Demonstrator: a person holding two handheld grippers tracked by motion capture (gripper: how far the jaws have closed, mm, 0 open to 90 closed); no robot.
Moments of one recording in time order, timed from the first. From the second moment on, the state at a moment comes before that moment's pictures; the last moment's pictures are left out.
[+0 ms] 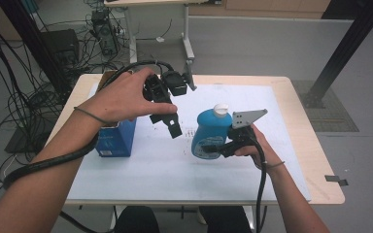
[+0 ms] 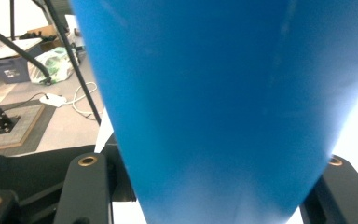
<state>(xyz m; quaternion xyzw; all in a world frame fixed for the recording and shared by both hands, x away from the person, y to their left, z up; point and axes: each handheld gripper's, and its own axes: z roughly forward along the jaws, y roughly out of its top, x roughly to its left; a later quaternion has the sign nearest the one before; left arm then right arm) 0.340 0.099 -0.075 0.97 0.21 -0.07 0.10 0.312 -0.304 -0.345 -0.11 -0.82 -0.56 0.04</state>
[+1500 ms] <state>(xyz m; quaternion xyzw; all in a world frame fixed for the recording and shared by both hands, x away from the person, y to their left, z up) 0.328 0.051 -0.060 0.99 0.13 -0.06 0.07 0.316 -0.259 -0.329 -0.05 -0.84 -0.53 0.08</state>
